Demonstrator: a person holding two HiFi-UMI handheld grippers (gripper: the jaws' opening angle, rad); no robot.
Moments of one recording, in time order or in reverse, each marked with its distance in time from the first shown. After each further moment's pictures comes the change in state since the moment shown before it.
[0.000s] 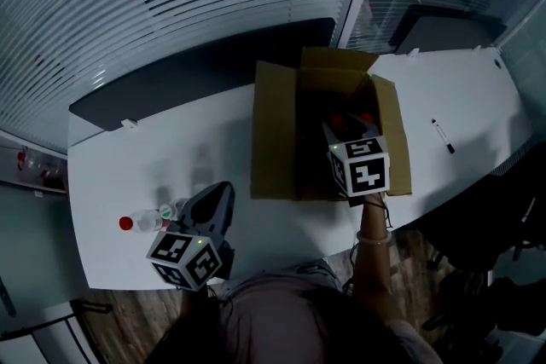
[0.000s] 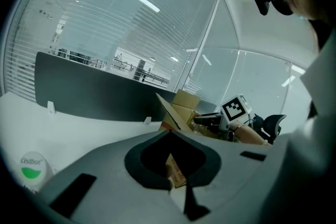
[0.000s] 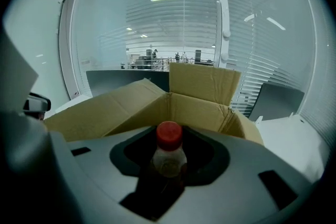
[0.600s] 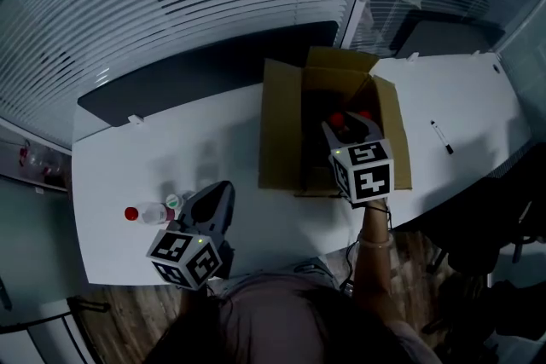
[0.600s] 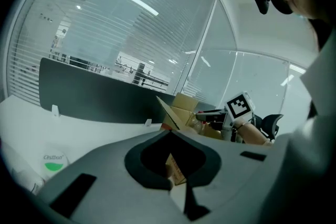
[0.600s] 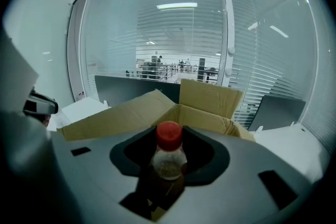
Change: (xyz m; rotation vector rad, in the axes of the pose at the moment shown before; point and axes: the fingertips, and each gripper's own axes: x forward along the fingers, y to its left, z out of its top) left arm -0.027 -0.003 0.004 0.008 -0.040 0.004; right arm -0.035 0.024 0.022 -0.050 -0.078 0.019
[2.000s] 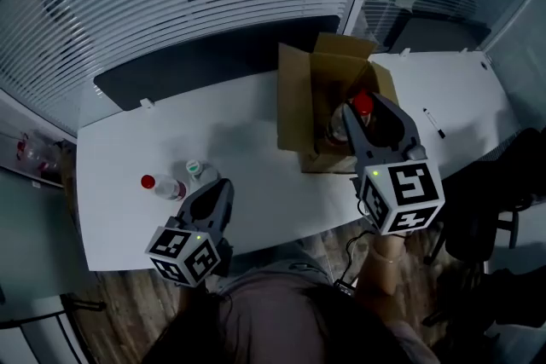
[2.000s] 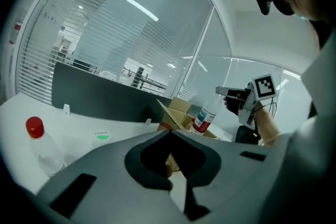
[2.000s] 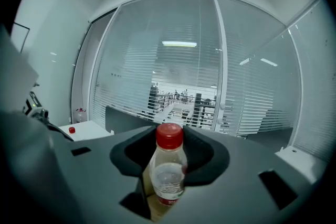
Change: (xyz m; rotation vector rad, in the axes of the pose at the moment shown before) left arm -0.095 -0.001 -0.014 -0.009 -0.042 -0.042; right arm -0.168 0.071 0.096 -0.056 -0.368 -0.083
